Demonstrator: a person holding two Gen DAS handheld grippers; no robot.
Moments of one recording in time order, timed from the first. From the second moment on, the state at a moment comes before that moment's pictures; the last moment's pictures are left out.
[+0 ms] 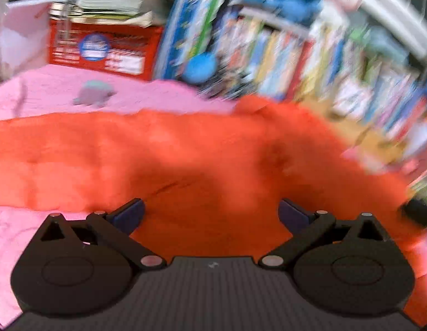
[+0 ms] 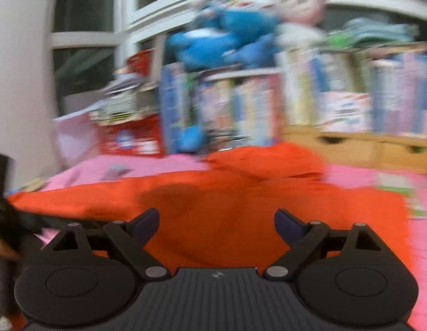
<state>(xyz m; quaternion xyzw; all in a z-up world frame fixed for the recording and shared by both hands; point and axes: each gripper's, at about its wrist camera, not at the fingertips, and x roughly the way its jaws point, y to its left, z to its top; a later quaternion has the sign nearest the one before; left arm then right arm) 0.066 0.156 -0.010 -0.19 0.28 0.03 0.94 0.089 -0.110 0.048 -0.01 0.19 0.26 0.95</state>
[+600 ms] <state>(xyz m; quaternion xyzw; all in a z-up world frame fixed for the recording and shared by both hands) 0.158 0.122 -0.019 -0.28 0.25 0.00 0.93 0.104 -0.221 0.012 0.03 0.24 0.05 0.97</state>
